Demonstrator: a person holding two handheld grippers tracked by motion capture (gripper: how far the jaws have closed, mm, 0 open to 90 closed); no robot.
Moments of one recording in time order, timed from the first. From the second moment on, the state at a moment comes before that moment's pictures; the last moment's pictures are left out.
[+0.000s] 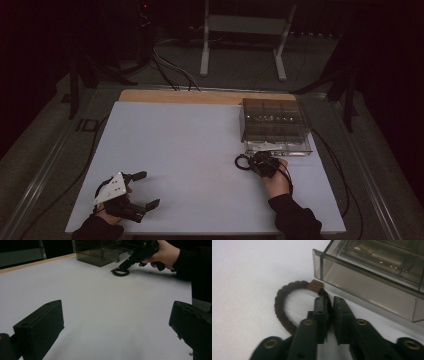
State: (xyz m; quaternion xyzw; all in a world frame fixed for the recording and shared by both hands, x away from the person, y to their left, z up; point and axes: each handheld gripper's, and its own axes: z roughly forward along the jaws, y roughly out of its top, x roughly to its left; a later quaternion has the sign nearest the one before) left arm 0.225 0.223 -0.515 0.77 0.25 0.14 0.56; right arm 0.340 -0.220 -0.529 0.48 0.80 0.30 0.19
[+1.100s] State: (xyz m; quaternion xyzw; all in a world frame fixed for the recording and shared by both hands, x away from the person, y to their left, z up) left arm 0.224 0.225 -0.514 0.77 0.25 0.15 0.56; right arm 0.309 -0.220 -0.505 0.45 0.81 0.33 0.19
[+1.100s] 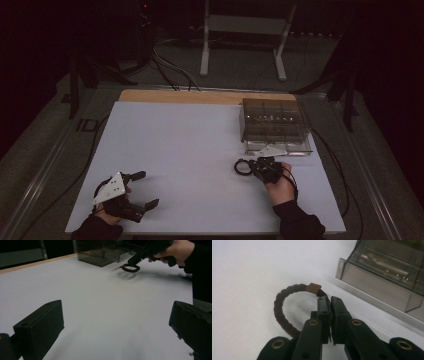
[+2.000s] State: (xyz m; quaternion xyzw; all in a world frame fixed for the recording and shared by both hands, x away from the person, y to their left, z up) left arm 0.224 0.225 -0.514 0.77 0.25 0.15 0.56; right arm 0.296 -0.222 -0.472 0.42 0.81 0.36 0.20
